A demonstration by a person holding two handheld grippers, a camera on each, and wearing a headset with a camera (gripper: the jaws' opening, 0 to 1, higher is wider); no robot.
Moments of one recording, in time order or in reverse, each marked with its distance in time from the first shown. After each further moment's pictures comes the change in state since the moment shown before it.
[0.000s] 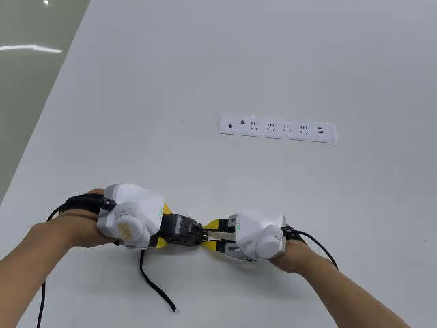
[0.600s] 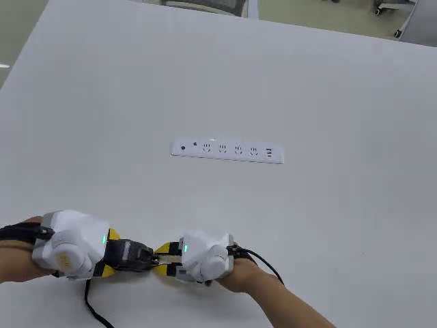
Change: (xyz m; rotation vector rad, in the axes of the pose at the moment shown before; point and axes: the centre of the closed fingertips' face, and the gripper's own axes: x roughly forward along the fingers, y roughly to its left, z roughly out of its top) left arm 0.000 0.000 0.000 -0.010 0.002 0.000; right arm 0.000 0.000 -0.001 0.003 0.029 0.016
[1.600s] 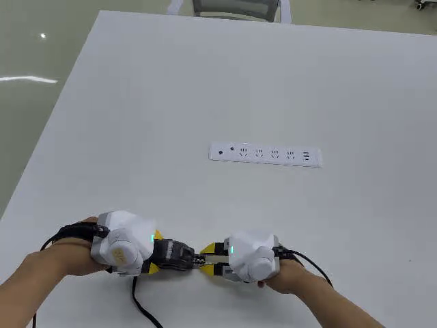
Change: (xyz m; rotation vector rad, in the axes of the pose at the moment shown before) left arm -0.002 0.000 -0.003 -0.019 0.010 0.010; right arm -0.011 0.000 -0.005 -0.036 0.018 -0.001
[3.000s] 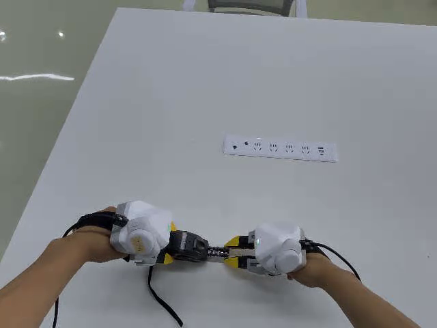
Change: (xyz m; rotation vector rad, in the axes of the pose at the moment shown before) left arm -0.001 0.000 -0.001 -0.003 0.011 0.002; right arm -0.020 0.002 -0.010 0.001 0.014 0.002
